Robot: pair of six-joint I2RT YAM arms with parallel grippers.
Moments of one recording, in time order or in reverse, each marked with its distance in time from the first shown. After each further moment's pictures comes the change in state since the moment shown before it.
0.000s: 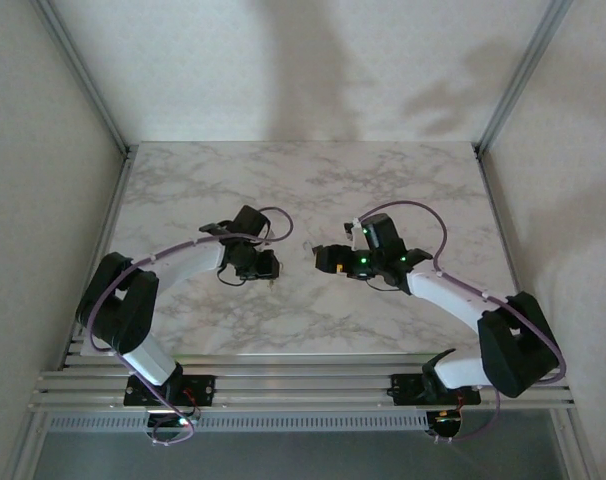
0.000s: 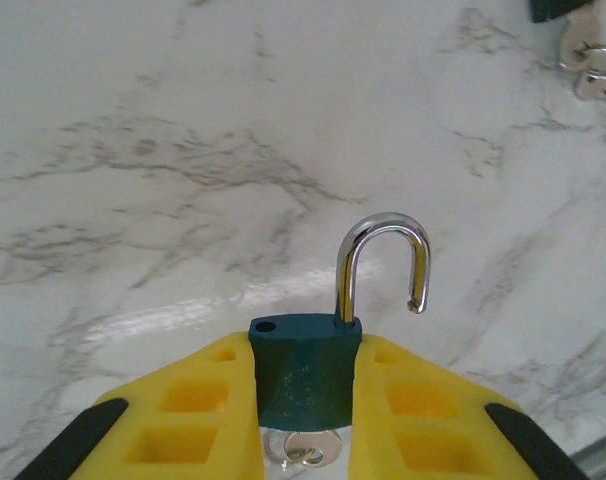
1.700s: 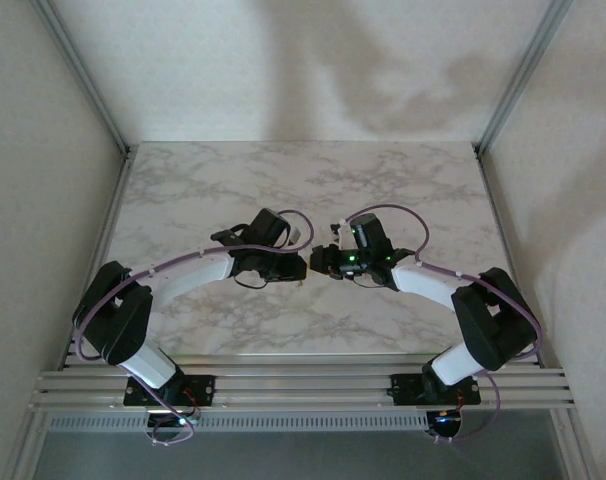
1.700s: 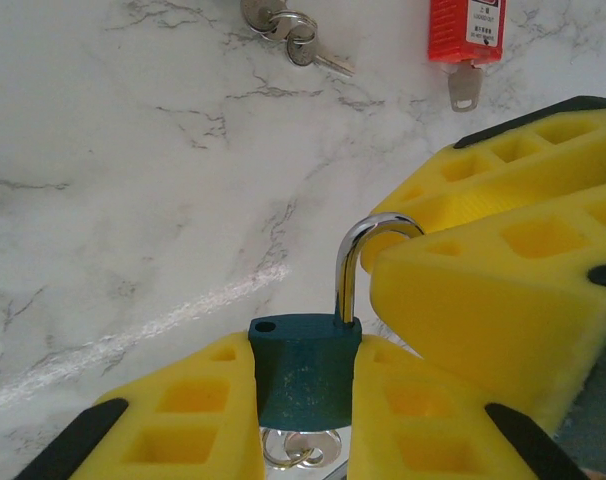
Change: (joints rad) left arm -0.153 -0.053 0.029 0.118 0.086 -0.121; right arm 0.027 0.152 -0.002 0.222 -0.151 0.132
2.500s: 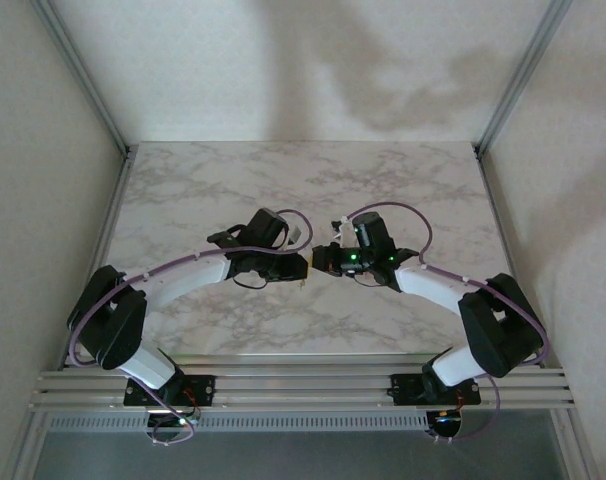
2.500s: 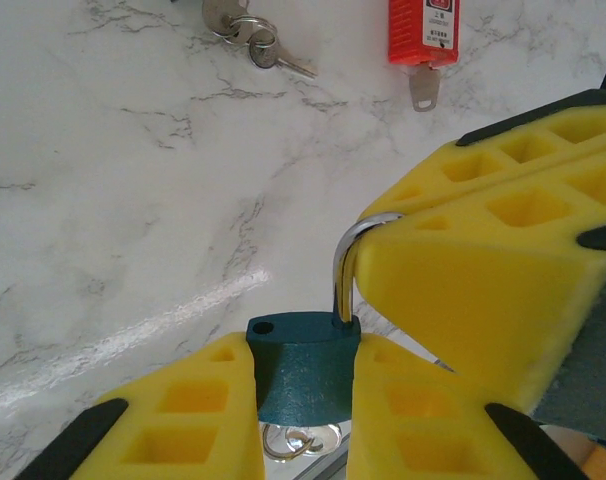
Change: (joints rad) left arm -0.002 -0.035 -0.018 0.032 0.029 -0.015; right arm 0.000 -0.044 0.000 -0.002 0.004 -0.011
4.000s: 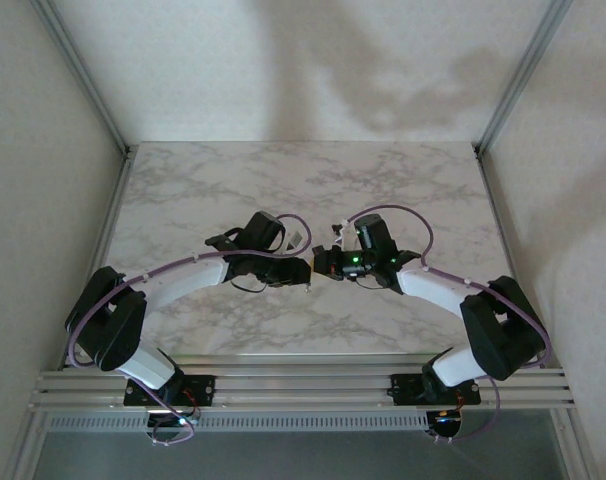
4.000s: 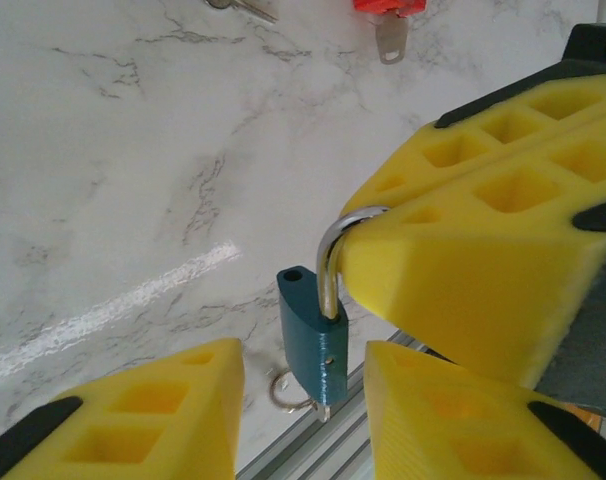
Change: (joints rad) left arm 0.010 -0.009 -0.044 0.038 0.117 -0.009; right arm -0.003 -0.013 -0.021 -0.005 -0.063 0.016
